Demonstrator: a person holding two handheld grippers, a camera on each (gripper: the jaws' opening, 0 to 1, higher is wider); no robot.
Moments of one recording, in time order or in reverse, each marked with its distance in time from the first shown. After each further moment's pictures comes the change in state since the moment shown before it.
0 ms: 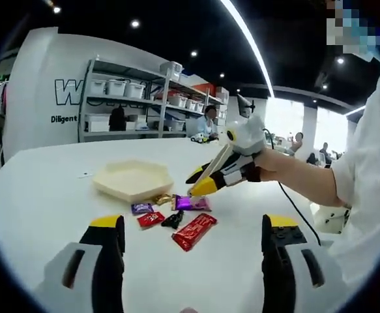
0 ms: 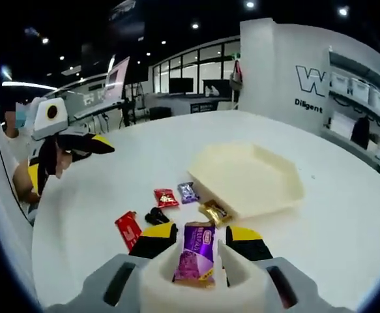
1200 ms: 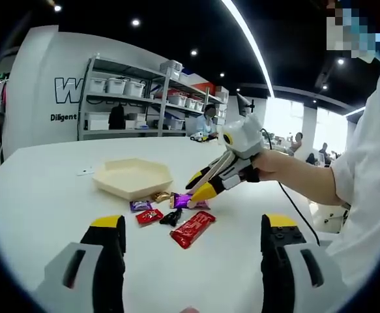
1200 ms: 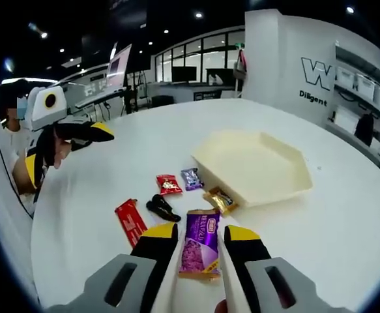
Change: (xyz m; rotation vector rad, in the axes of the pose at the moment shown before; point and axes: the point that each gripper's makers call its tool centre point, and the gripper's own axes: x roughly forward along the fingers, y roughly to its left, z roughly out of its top) left arm -0.001 -0.002 -0.004 -0.008 0.008 -0.003; right arm 0.004 0.002 -0.015 -0.005 0.071 0.017
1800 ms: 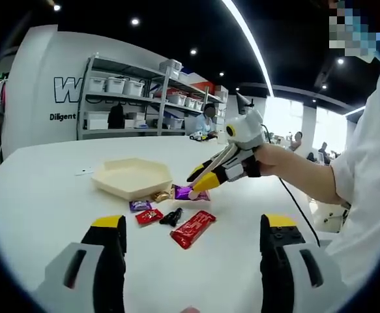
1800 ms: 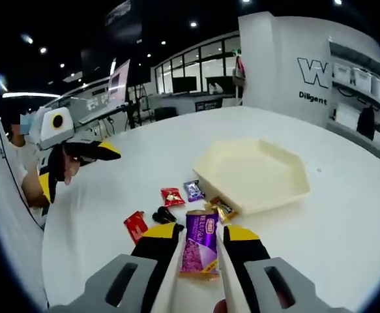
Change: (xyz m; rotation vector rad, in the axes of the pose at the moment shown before) left arm 0.002 0.001 -0.001 0.001 0.005 -0.003; right arm -0.014 0.003 0.018 0.048 -0.068 0.051
